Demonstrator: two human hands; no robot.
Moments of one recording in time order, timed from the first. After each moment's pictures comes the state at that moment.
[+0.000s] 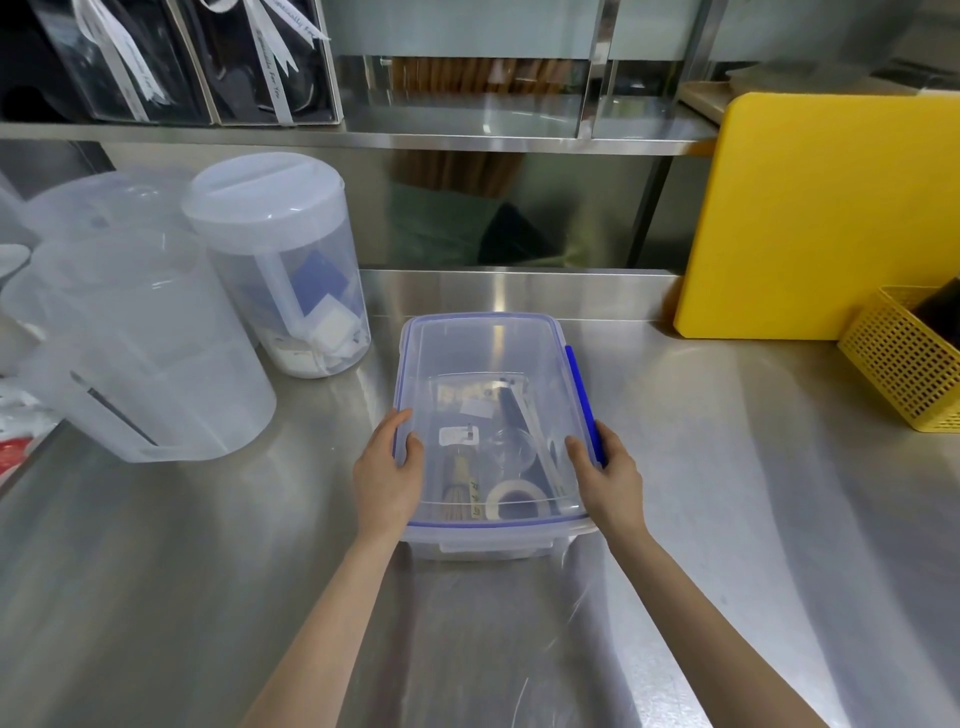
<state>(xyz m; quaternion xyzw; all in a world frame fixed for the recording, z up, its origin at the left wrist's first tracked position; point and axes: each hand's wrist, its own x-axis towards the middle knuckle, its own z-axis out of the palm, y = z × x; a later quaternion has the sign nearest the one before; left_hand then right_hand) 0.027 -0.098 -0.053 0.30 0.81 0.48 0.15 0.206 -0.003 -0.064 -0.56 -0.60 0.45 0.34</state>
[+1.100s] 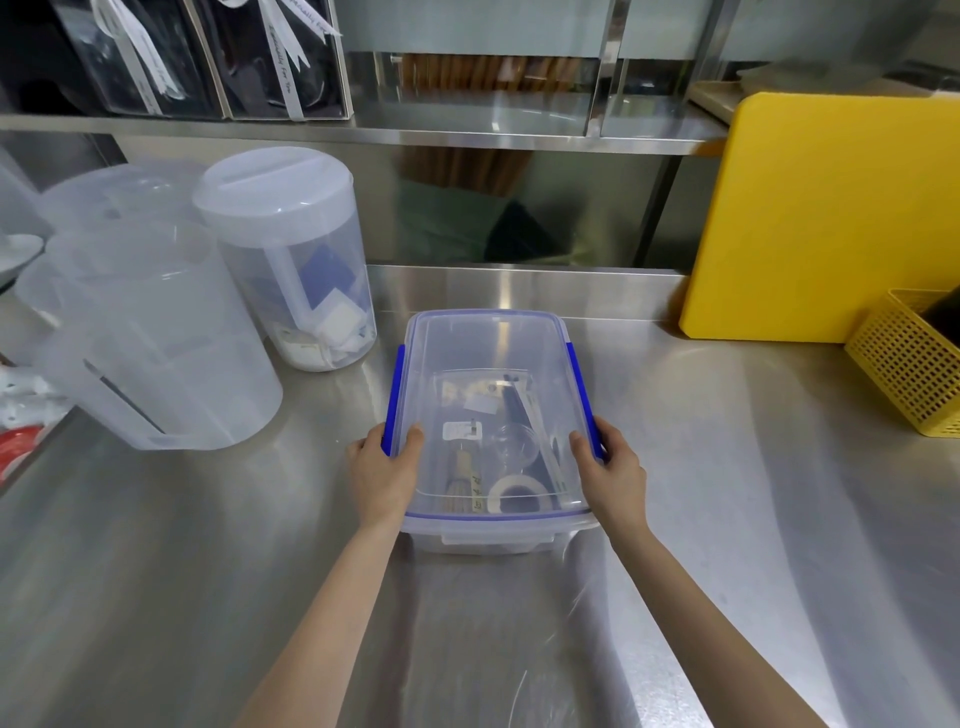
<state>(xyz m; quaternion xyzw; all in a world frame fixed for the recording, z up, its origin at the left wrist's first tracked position) 0.023 -0.097 -0.061 0.18 0.83 0.49 0.20 0.207 0.000 -0.067 -0.56 -0.61 0.44 0.35</state>
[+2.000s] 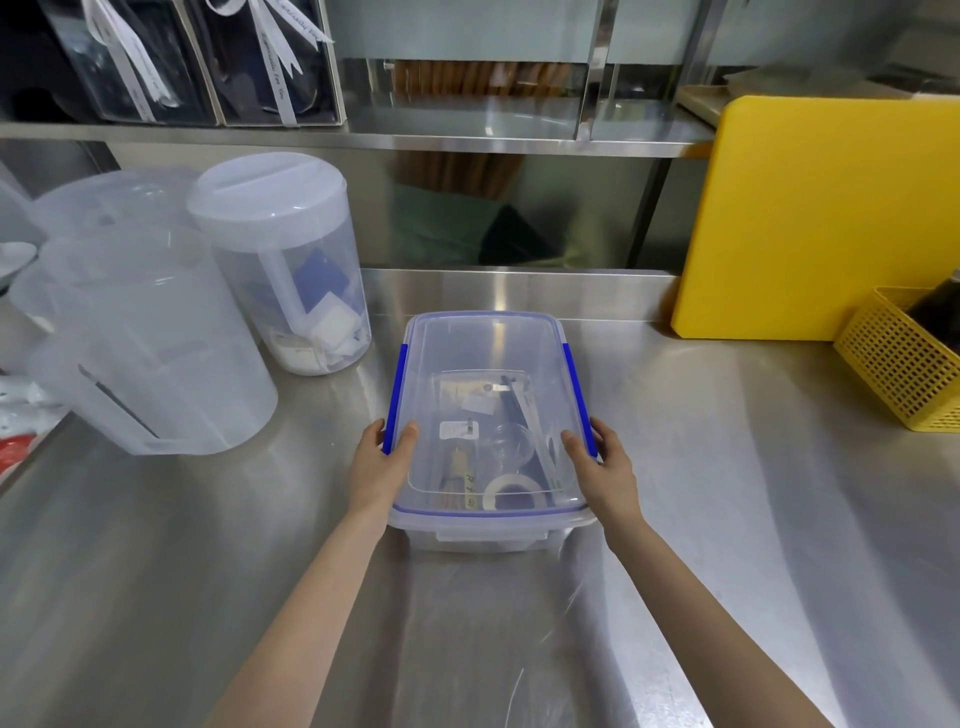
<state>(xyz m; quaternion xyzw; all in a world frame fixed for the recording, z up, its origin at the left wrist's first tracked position) 0.014 -0.096 -0.060 0.19 0.79 0.52 0.28 0.209 -0.004 -0.057 -0.56 -0.55 0.52 0.33</state>
